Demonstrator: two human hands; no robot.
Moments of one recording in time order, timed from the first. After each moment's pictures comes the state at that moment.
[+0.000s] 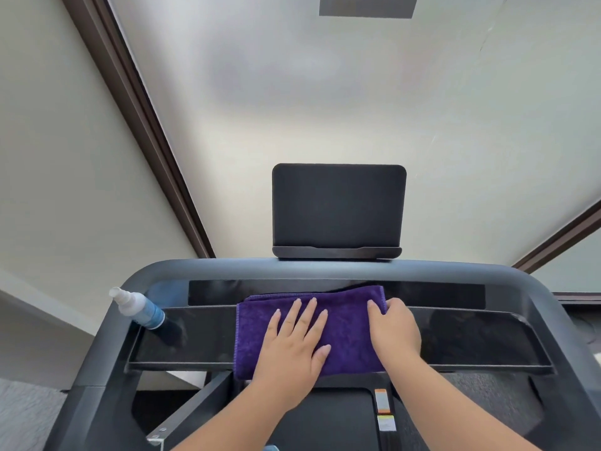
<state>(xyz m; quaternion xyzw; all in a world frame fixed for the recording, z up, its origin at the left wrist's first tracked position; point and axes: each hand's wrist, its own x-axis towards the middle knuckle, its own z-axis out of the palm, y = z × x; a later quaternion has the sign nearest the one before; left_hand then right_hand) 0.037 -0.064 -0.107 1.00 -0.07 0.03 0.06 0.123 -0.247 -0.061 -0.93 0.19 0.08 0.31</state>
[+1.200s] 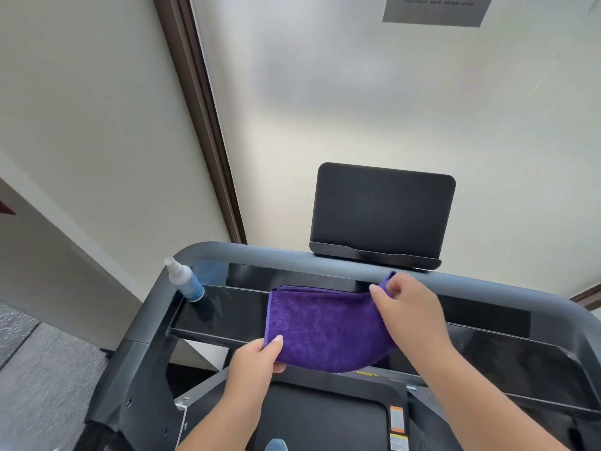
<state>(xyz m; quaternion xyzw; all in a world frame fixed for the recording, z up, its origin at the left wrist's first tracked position) -0.024 -0.025 -0.032 0.63 0.47 -0.05 0.62 0.114 -0.217 0.025 -0.94 -0.02 0.04 0.35</state>
